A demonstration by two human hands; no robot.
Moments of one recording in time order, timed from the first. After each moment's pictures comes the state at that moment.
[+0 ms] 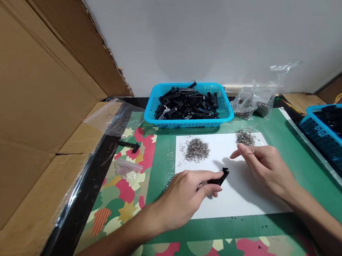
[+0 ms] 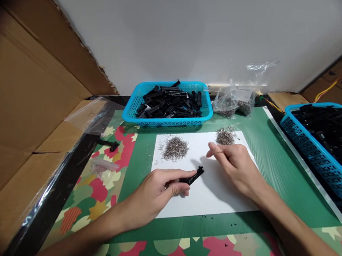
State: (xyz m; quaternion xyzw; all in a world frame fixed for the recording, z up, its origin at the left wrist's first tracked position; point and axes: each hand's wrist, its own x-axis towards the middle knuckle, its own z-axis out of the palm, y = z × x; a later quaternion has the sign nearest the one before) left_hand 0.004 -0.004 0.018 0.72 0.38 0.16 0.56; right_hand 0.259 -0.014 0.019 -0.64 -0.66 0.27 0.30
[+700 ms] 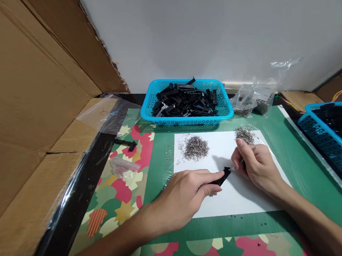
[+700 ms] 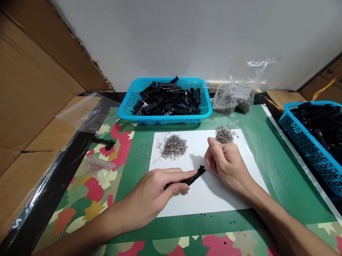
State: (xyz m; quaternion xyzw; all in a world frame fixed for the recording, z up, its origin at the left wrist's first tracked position) left_hand 0.006 -0.003 0.019 0.76 0.36 0.15 0.51; right_hand 0.239 -0.008 0.006 -0.61 -0.56 0.40 0.39
